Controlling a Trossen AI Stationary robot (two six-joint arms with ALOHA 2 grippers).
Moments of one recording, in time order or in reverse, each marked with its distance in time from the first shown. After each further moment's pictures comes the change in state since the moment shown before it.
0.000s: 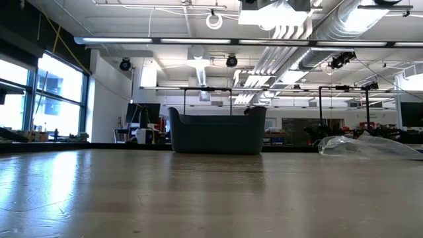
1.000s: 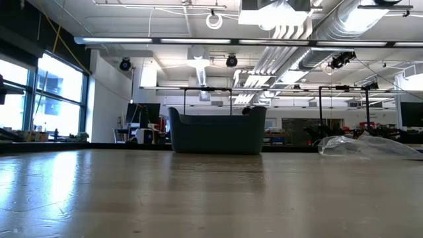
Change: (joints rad) left arm 0.333 -0.071 0.001 0.123 -0.176 0.380; right arm 0.332 -0.044 0.474 0.271 0.704 -0.488
